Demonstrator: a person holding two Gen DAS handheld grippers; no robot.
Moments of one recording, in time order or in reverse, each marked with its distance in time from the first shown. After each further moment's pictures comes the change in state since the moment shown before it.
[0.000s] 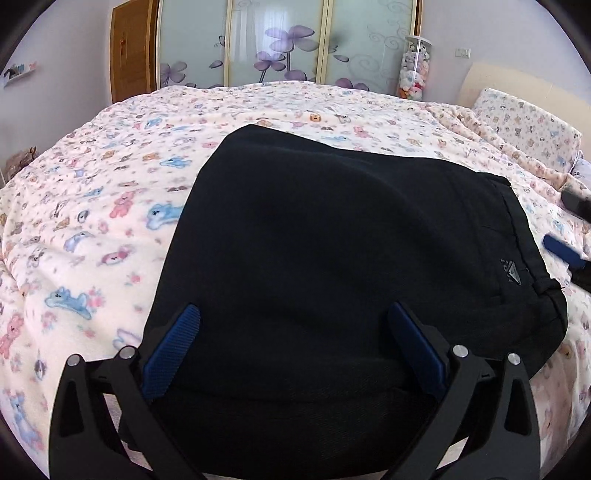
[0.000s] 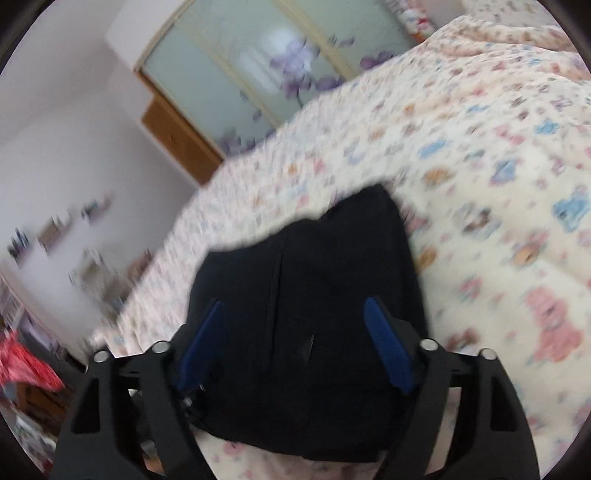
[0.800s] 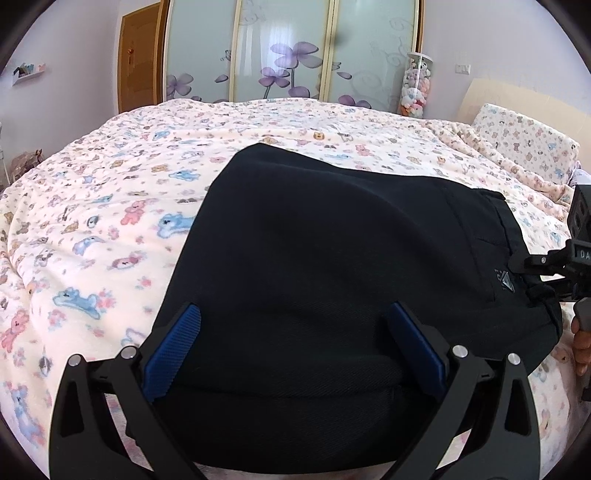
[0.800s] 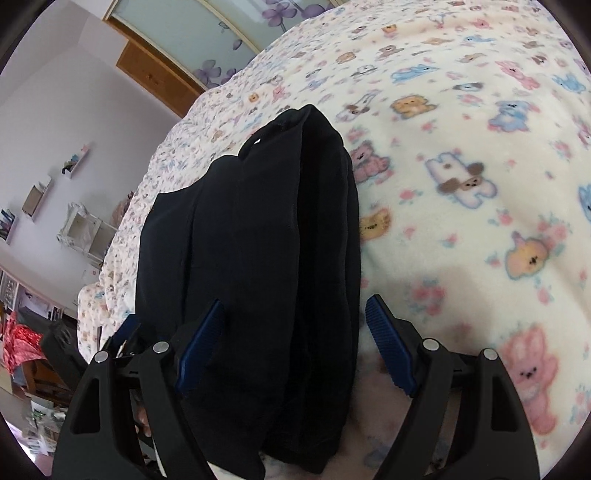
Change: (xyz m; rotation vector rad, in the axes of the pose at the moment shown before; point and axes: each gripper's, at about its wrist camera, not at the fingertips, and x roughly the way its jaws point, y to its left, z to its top) left arm -0.015 0.002 -0.004 -0.021 -0.078 0.009; right arm 0.057 -0.045 0.002 -0.039 0.335 -0.044
